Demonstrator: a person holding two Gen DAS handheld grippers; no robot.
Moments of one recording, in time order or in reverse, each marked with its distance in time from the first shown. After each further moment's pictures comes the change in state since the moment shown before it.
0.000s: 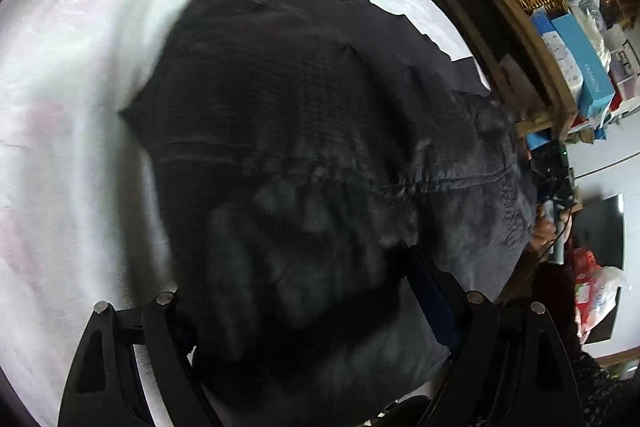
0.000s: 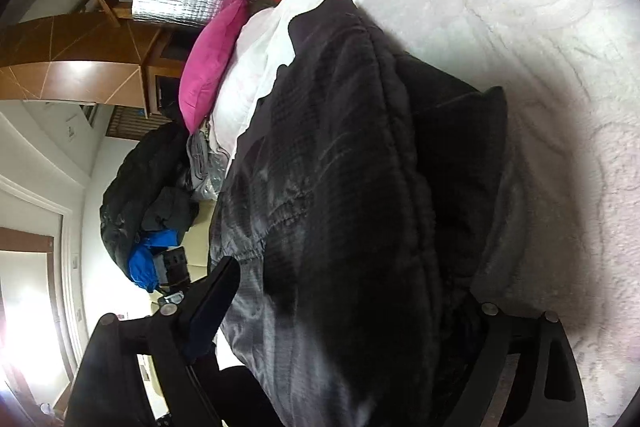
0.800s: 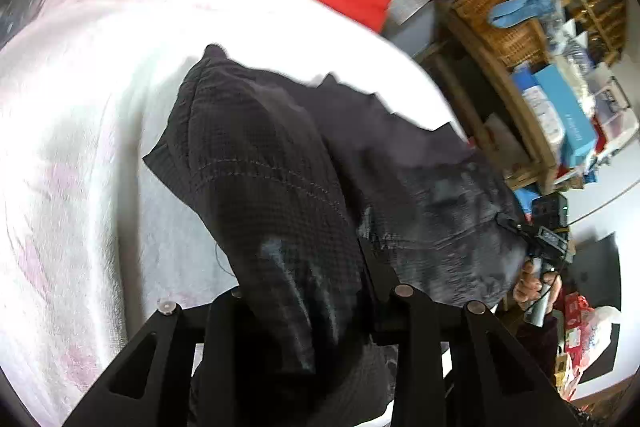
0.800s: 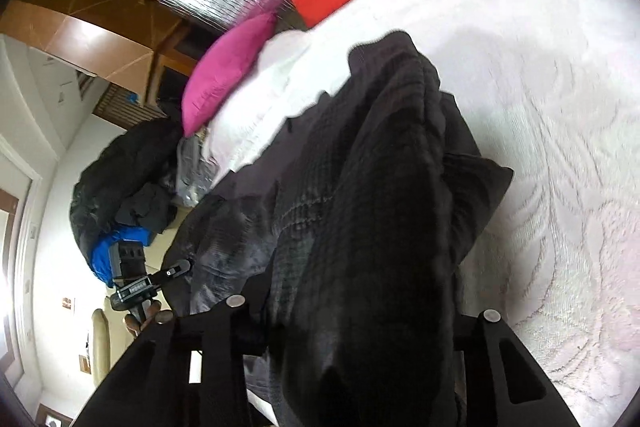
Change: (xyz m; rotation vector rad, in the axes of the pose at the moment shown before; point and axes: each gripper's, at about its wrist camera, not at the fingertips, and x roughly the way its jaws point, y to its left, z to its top) left arm -0.048 -0.034 0.005 -0.012 -0.256 -0.023; right arm -0.013 0.073 -0.016 -0.201 -0.149 -0.130
